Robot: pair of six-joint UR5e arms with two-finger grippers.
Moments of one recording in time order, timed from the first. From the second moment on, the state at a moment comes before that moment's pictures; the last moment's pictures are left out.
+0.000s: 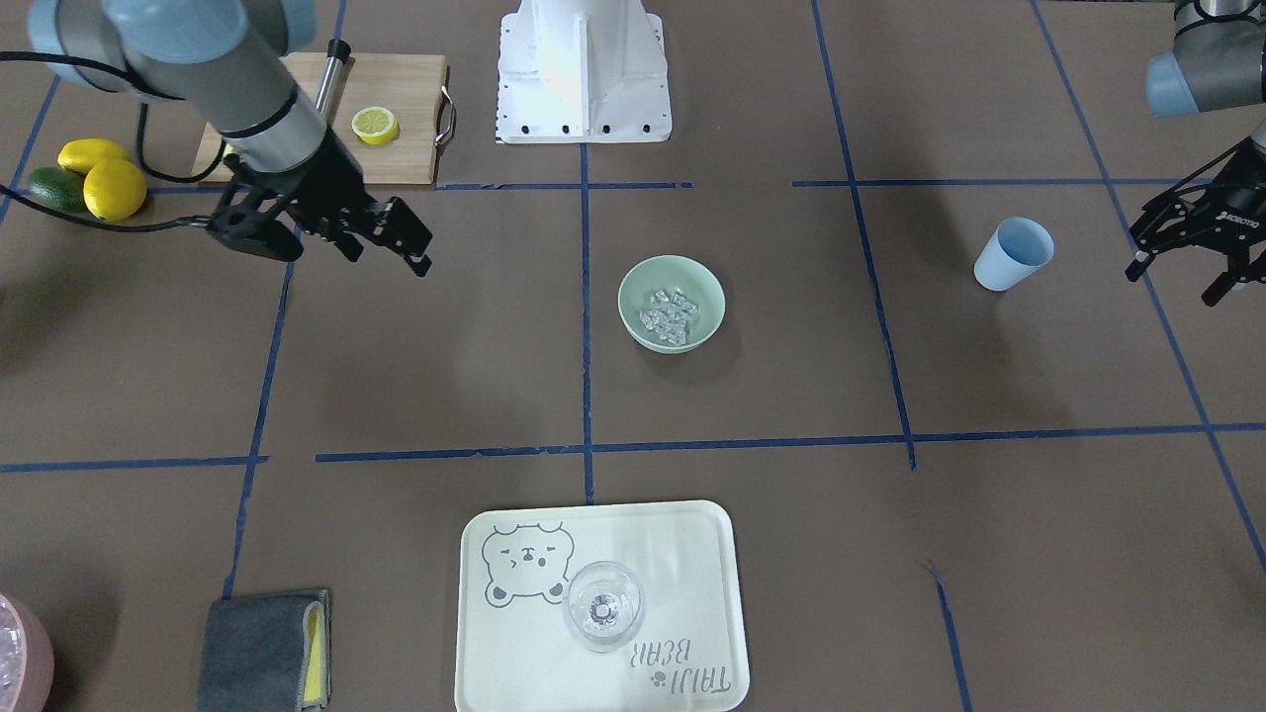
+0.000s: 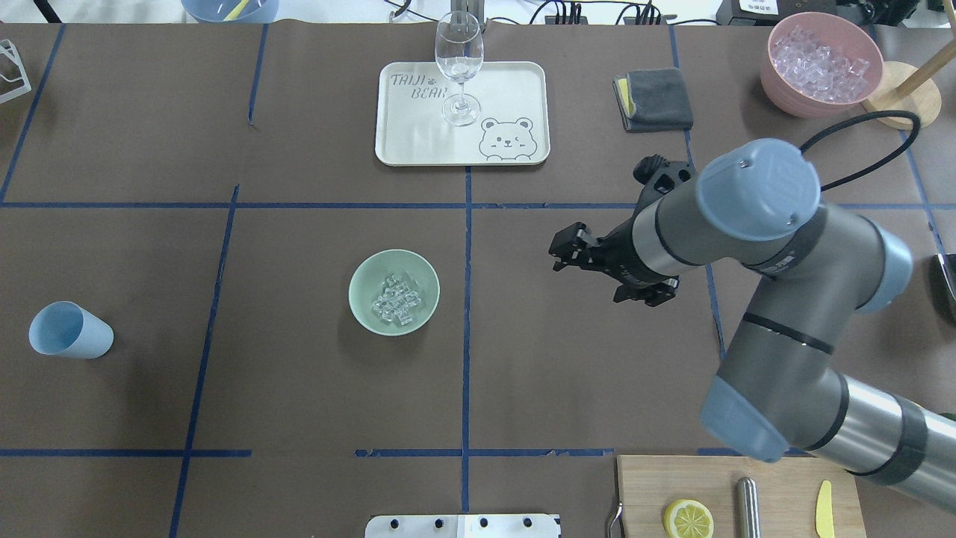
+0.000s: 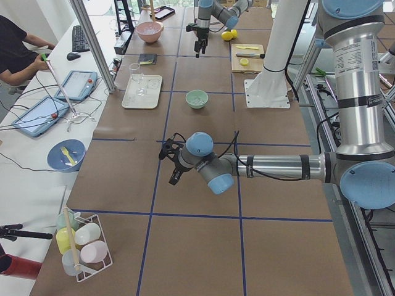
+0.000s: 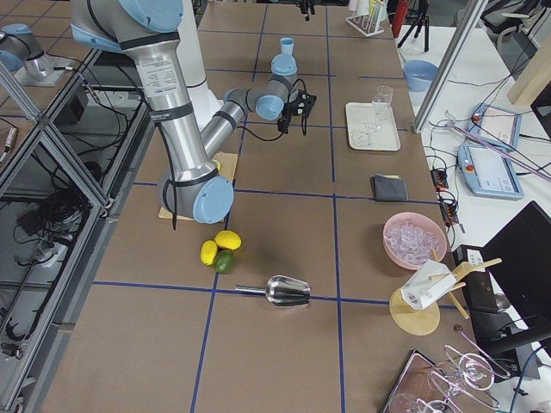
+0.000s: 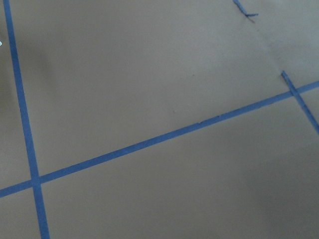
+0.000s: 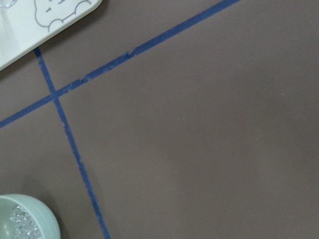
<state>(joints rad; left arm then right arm) -1.27 -1.41 -1.71 -2.43 -2.28 -0.49 0.57 -1.16 1.94 -1.37 1.94 1.67</state>
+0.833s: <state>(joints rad) -1.38 -1.38 -1.87 -2.16 -2.30 -0.49 0.39 -0.86 1.63 -1.36 1.70 1.81</state>
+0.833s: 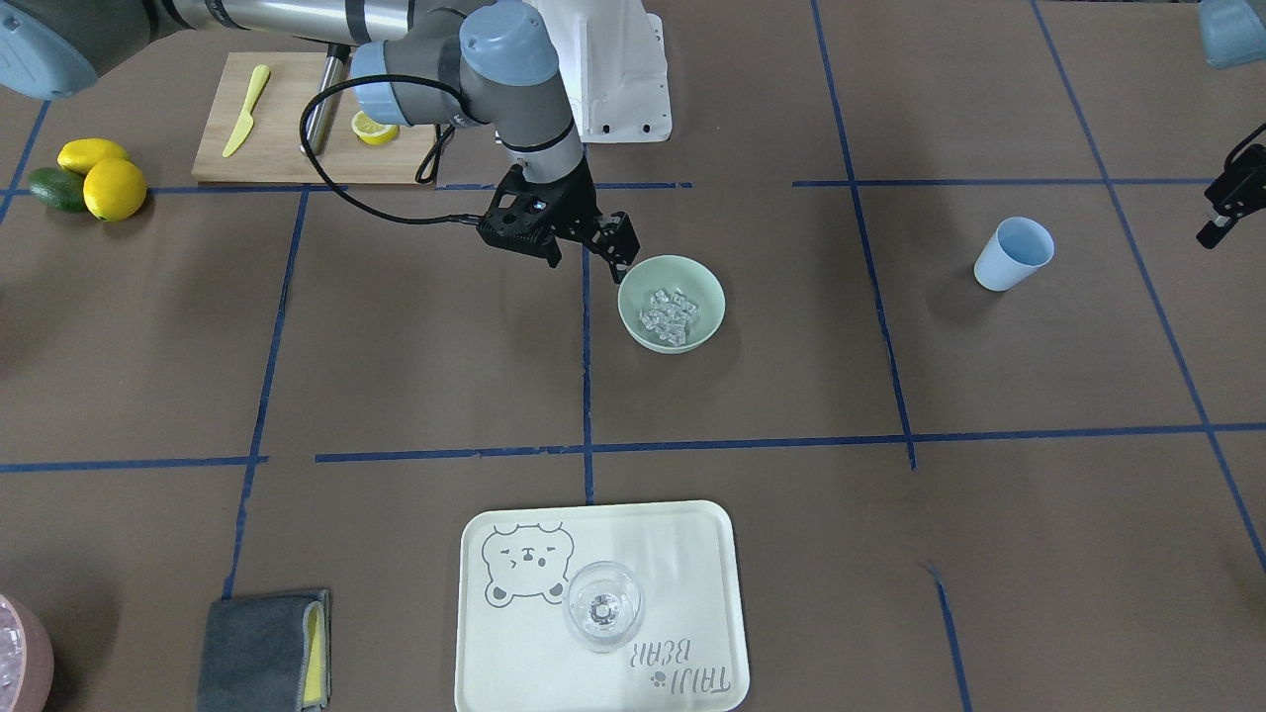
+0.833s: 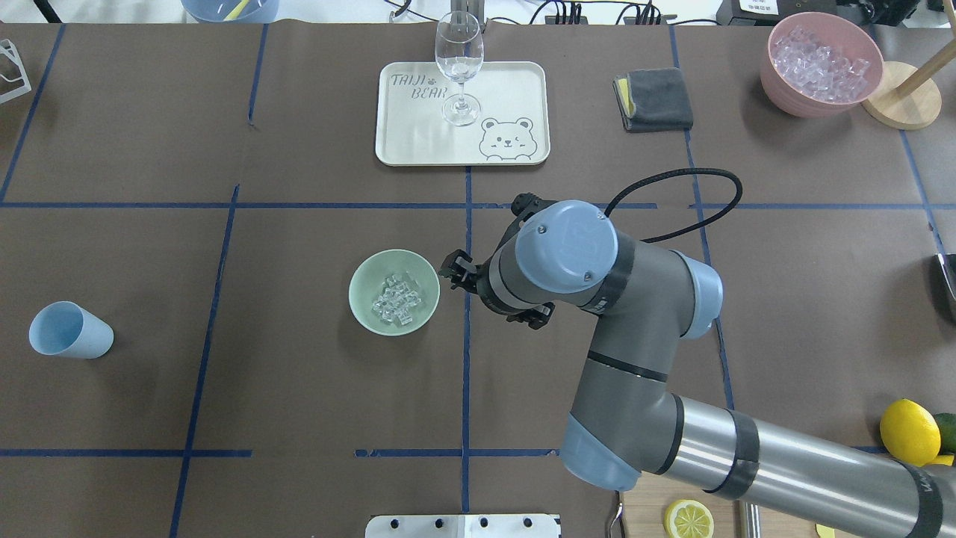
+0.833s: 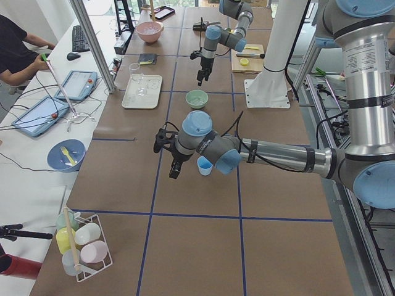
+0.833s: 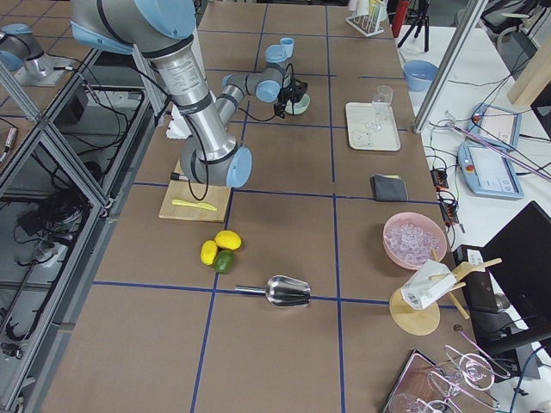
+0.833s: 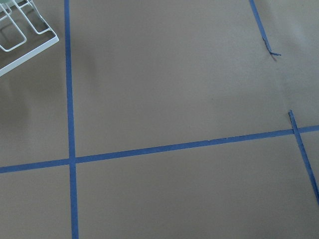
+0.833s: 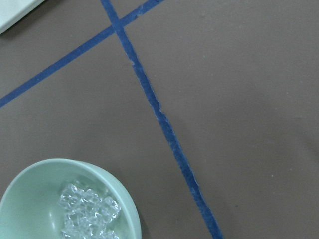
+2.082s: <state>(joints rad) -1.39 -1.34 -1.87 -2.21 -2.30 -0.49 0.38 -0.73 1.43 -1.36 1.69 1.76</state>
